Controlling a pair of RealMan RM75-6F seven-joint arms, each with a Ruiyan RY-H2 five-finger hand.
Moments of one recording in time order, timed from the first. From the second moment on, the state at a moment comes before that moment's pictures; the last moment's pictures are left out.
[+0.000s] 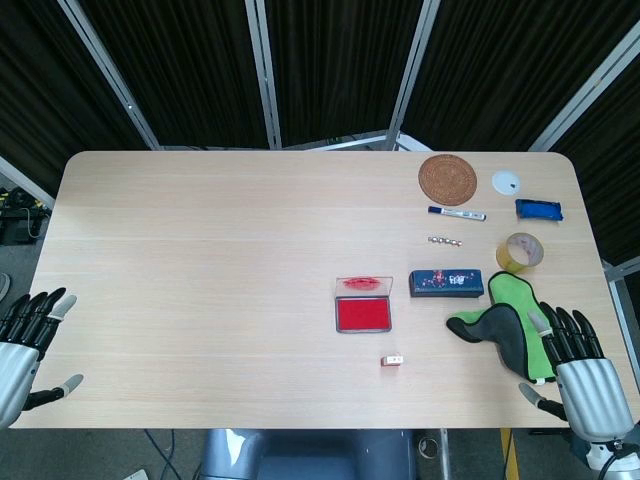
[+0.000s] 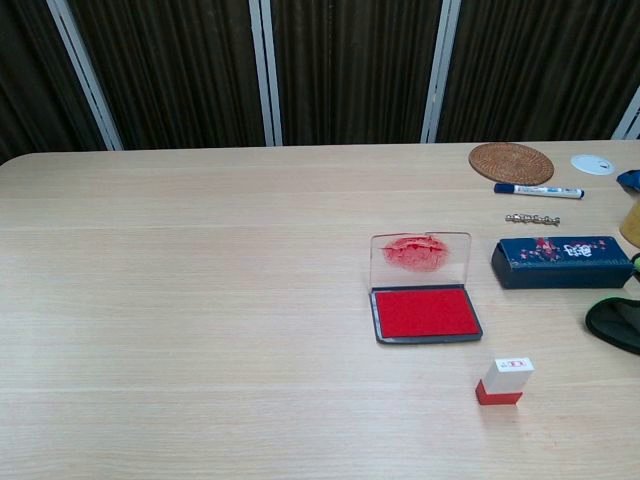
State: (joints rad) left arm -0.03 -0.90 0.06 -1.90 1.72 1.55 0.14; right arm -0.01 -1.08 -0.01 -1.71 -1.74 1.62 -0.14
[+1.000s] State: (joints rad) left arm -0.07 -0.96 0.01 -1.93 1.56 1.44 0.30; right arm 0.34 -1.18 0.07 -1.72 -1.51 1.03 -0.21
